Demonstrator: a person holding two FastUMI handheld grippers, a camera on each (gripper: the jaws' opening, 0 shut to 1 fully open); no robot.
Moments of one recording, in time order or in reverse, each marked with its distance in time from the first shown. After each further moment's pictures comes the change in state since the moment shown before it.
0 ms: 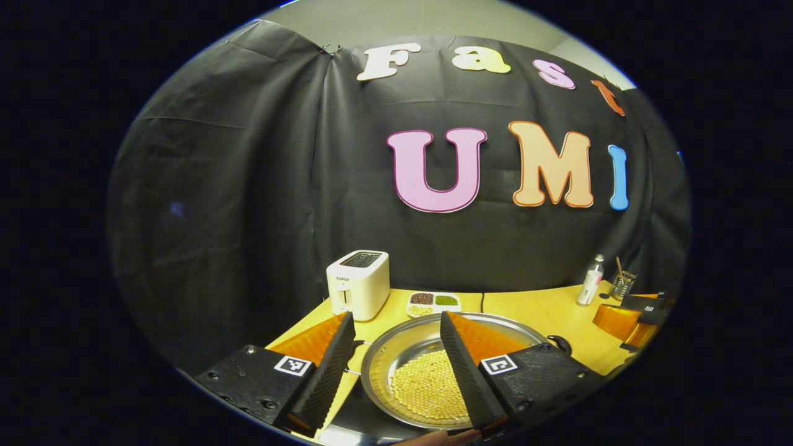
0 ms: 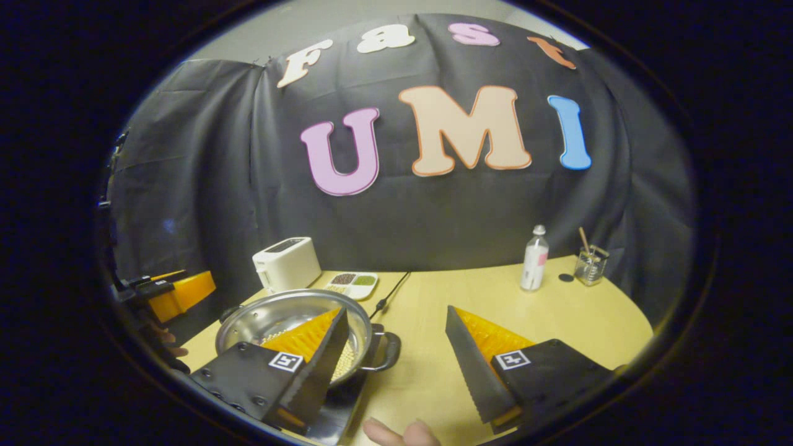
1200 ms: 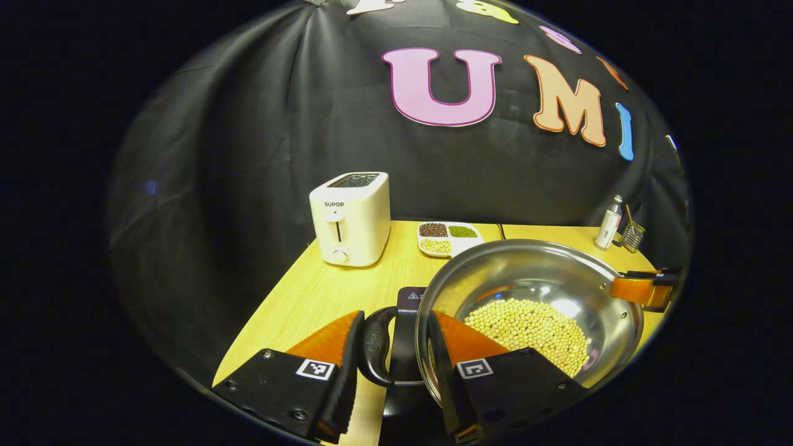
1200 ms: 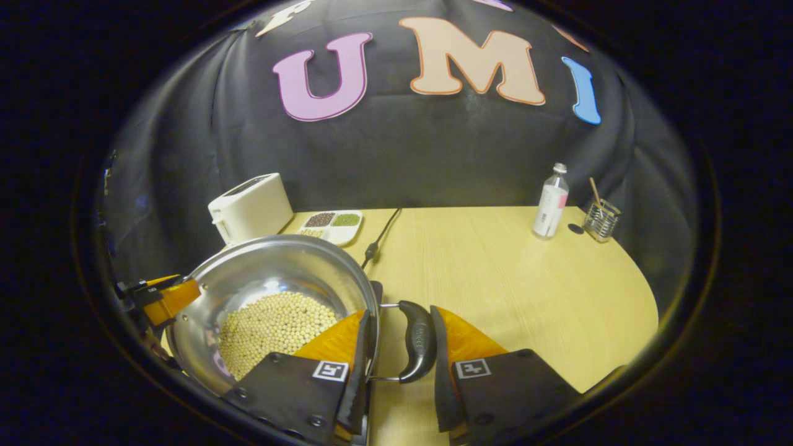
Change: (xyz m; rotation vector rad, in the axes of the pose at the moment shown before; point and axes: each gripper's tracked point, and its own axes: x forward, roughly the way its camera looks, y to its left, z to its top) left arm 0.113 0.069 -0.128 0.053 0.312 -0.107; right arm 0.090 0.041 -0.111 0.005 0.324 -0.136
